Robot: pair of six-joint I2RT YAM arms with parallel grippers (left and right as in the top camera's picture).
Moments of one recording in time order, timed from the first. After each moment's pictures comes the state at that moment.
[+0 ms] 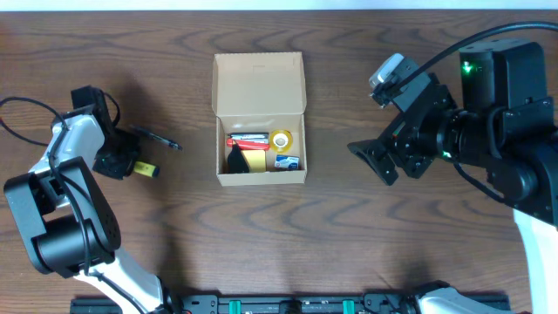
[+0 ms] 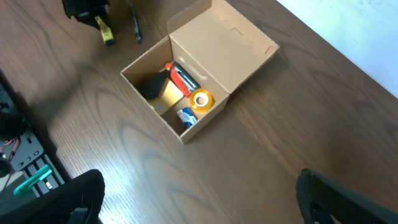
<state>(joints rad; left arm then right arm) 0.33 1.90 1.18 -0.80 0.04 -0.88 0.31 1.35 1.93 -1.46 -0.35 -0.40</state>
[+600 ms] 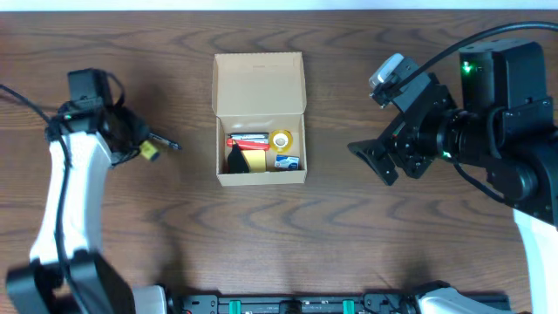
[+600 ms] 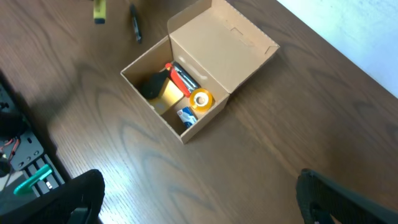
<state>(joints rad) 0.16 1.51 1.19 -0.85 0.02 -0.59 0.31 1.35 1.93 -1.46 -0.35 -0.40</state>
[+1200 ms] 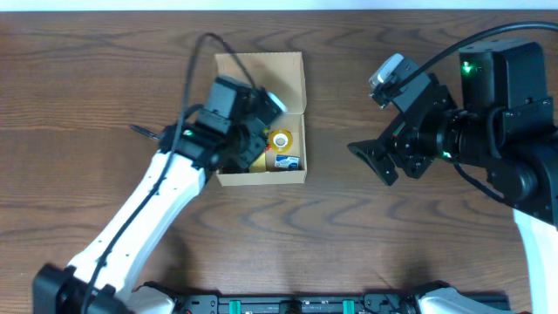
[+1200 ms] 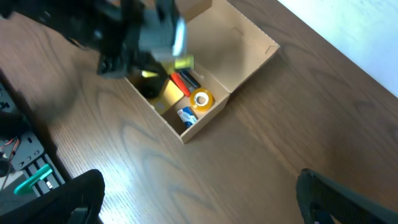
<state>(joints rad) -0.48 1.48 1.19 -0.71 0.12 0.43 0.31 1.35 1.93 -1.46 -0.35 -0.40</state>
